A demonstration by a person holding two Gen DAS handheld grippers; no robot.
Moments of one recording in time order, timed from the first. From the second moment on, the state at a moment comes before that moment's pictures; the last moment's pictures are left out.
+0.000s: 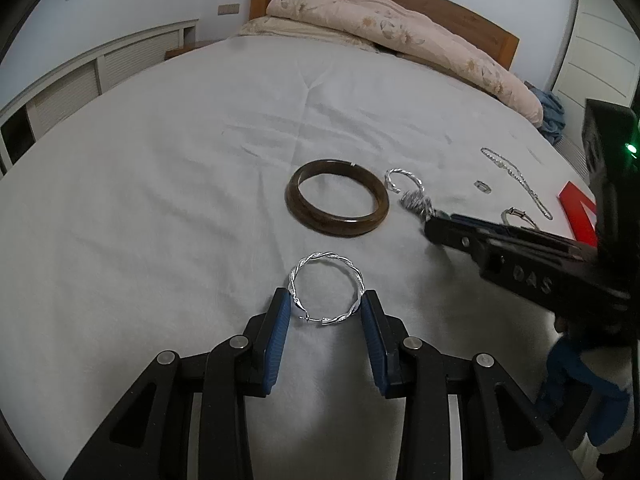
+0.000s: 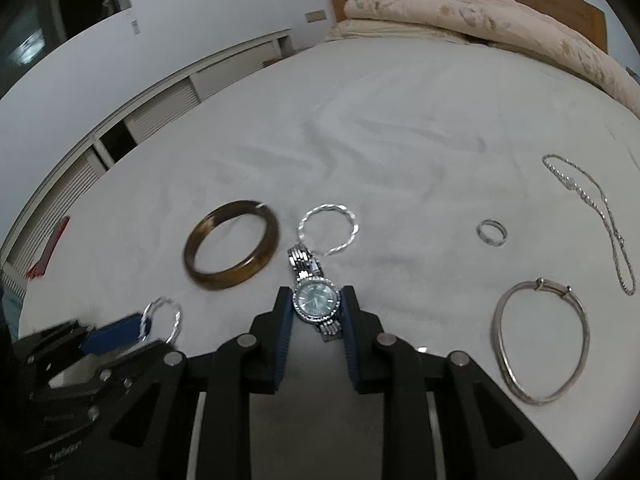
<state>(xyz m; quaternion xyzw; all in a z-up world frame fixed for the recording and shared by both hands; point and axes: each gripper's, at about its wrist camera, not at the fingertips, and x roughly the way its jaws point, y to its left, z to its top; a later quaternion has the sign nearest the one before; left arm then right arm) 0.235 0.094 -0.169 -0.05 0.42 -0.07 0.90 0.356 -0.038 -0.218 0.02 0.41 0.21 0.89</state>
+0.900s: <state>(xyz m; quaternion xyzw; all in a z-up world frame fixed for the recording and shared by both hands) 0.198 -0.062 -0.082 -0.01 0.39 -0.20 0.90 0.219 -0.224 -0.110 0.09 0.35 0.10 0.93</state>
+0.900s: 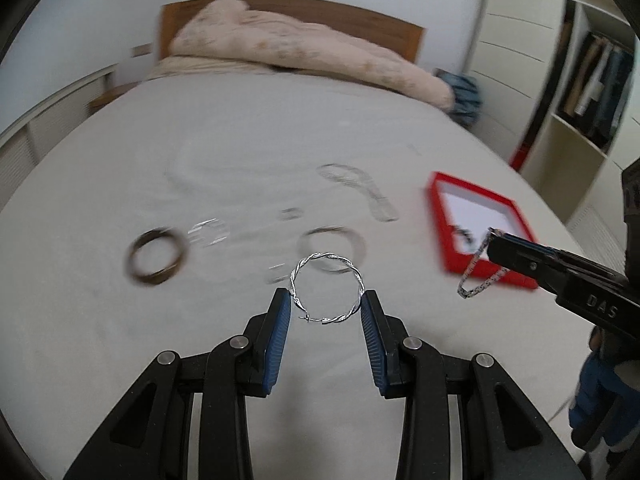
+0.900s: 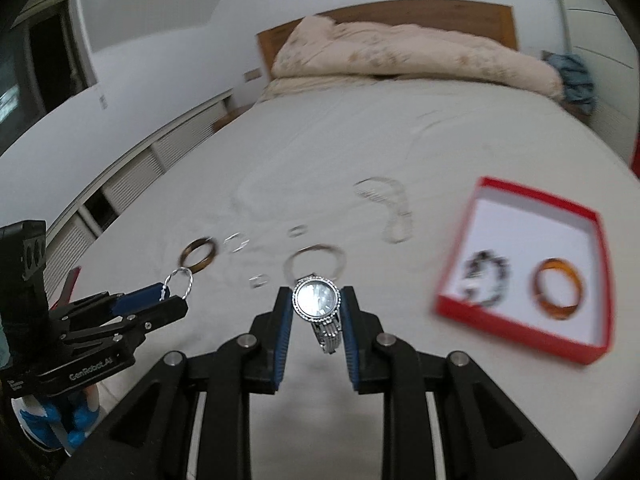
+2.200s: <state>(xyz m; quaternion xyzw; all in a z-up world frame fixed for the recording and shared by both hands) 0.289 -0.316 -0.158 0.09 0.46 -0.31 0.83 0.264 -0.426 -0.186 0.05 0.43 -0.04 0.90</state>
